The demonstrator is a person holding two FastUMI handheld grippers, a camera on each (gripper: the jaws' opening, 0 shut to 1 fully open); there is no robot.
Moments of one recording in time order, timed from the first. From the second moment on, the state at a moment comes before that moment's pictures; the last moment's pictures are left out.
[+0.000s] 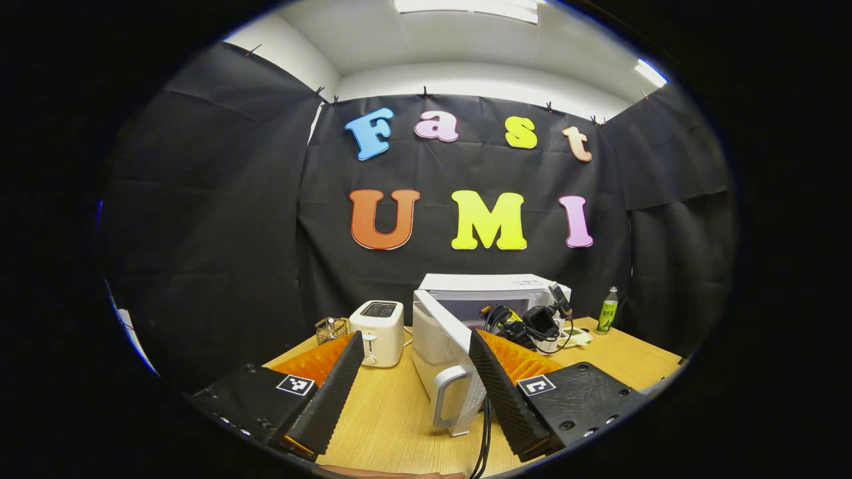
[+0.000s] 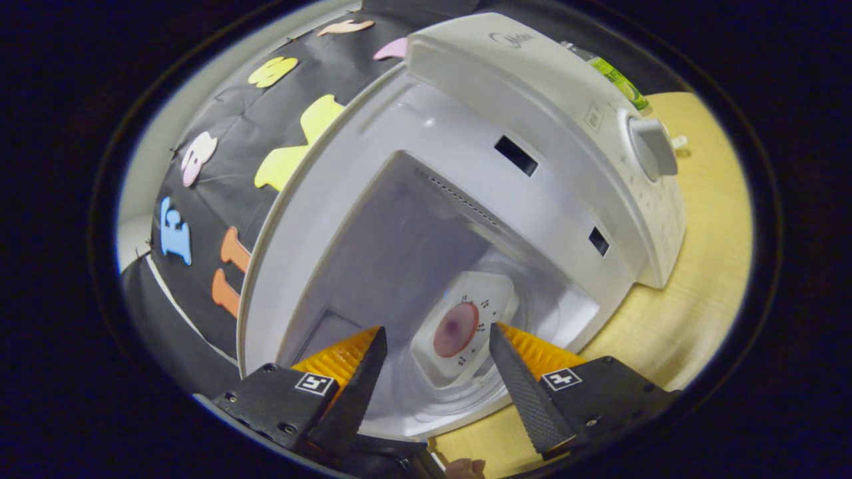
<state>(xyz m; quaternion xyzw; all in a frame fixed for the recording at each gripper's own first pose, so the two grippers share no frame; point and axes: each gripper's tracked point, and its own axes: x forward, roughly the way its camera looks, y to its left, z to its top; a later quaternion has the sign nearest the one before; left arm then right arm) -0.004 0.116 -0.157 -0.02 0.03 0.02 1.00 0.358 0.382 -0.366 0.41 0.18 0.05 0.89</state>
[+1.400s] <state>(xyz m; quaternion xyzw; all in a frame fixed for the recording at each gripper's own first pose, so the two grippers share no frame) -0.021 0.147 -0.161 0.00 0.01 0.03 1.00 0.122 0.143 -0.158 0.03 0.01 0.10 0.99</state>
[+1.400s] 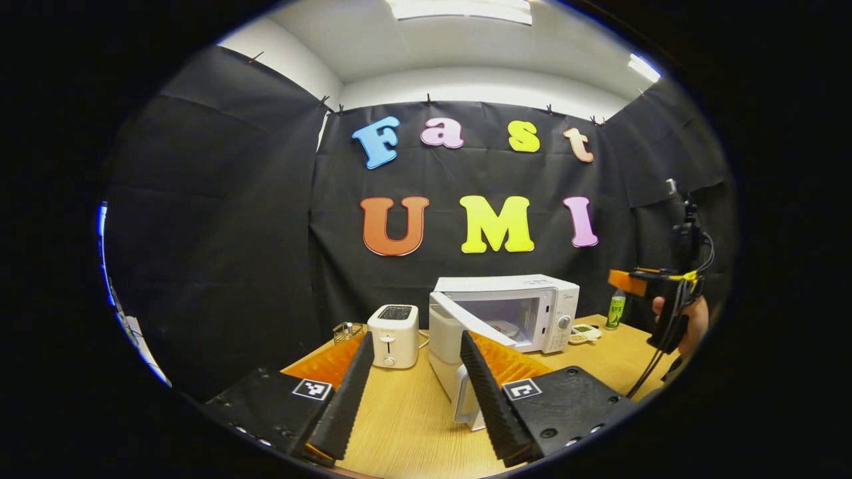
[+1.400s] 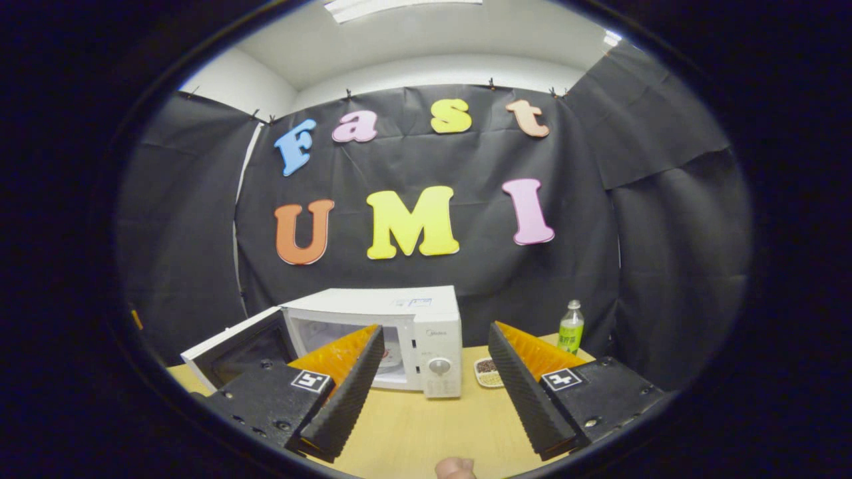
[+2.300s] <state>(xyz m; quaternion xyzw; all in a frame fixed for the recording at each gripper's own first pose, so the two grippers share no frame) 0.063 0.119 -0.280 0.00 0.09 -0.08 0.99 0.012 0.065 -0.087 0.03 -0.02 0.11 0.99</state>
